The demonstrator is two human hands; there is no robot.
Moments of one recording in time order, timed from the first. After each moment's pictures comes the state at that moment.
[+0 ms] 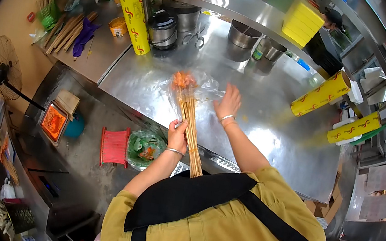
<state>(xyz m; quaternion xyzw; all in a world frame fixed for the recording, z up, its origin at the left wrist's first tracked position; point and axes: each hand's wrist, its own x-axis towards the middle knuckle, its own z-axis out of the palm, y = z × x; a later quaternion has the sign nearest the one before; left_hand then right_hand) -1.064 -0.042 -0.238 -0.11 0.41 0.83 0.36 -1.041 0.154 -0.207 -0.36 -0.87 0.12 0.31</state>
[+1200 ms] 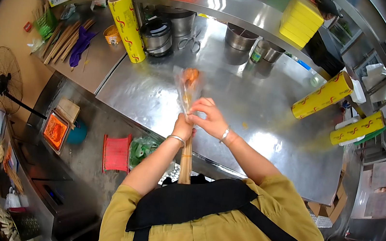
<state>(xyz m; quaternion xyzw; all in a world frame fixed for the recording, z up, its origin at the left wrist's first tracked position) -1.113 0.008 -0.200 0.16 0.72 0.53 0.42 -1.032 0.117 -0.137 0.03 -0.87 0.45 0.23</state>
